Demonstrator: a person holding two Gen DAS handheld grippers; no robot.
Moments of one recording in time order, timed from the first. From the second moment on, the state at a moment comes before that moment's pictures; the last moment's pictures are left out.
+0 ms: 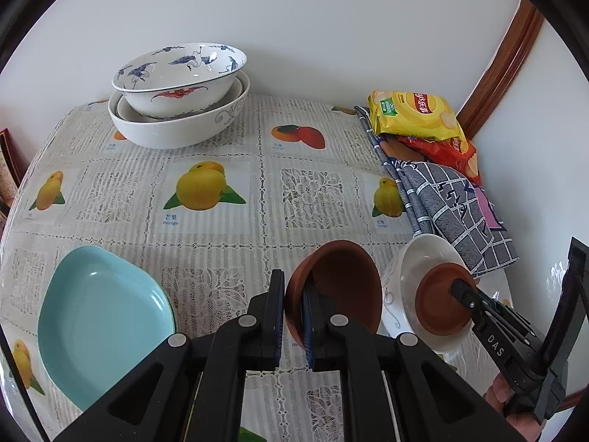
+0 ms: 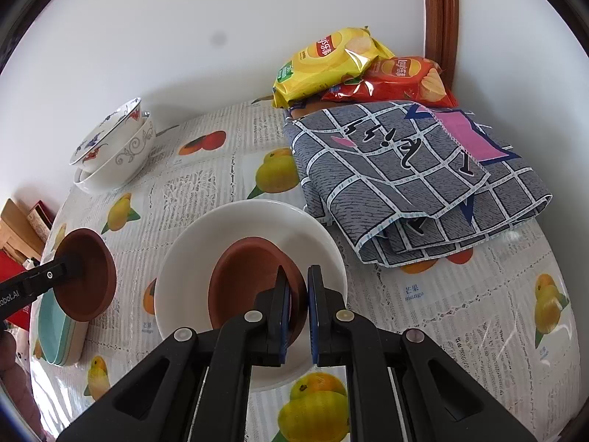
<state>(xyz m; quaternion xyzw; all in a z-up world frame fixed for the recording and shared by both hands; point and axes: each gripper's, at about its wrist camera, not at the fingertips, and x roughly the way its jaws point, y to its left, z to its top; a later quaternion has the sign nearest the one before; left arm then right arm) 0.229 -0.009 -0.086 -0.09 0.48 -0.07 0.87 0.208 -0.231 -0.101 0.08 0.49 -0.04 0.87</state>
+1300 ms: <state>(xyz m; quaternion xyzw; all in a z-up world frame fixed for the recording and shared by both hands) 0.239 -0.013 -0.102 -0.10 0.50 -0.09 0.85 0.233 -0.194 -0.127 -0.04 0.54 -0.03 0.84</state>
